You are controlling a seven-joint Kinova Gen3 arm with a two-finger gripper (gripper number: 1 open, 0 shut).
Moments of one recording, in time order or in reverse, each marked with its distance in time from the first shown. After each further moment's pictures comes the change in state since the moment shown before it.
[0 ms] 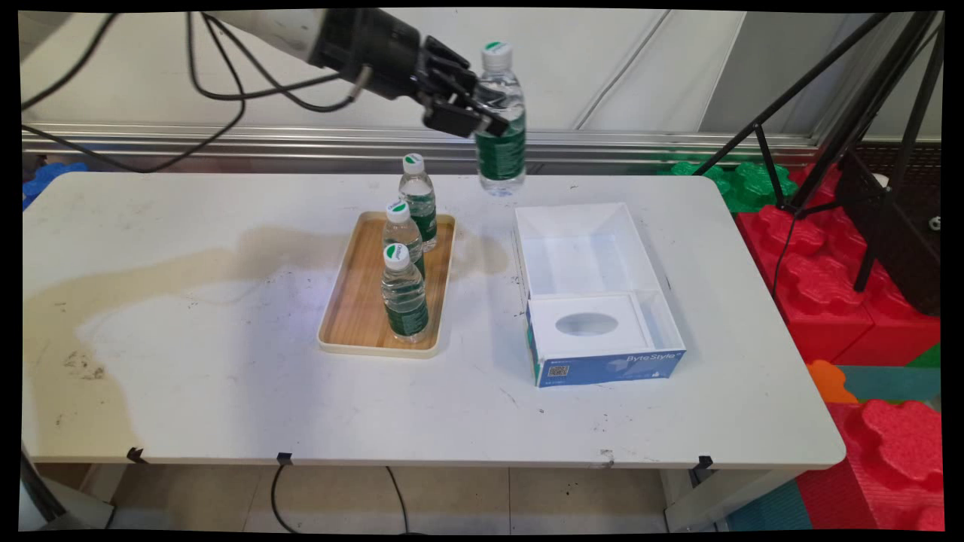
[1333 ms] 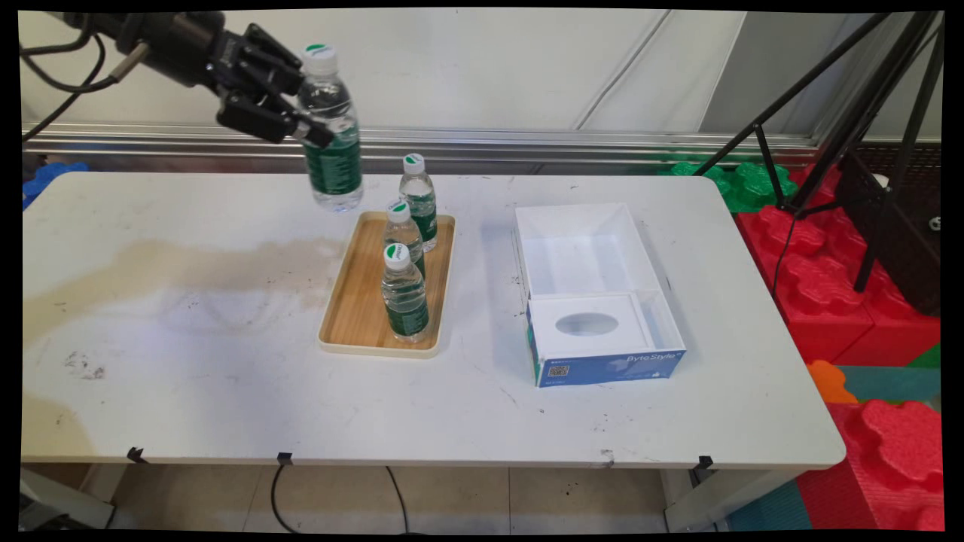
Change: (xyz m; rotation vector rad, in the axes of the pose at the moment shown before) arm -0.031 0.025 -0.163 0.019 -0.212 0.003
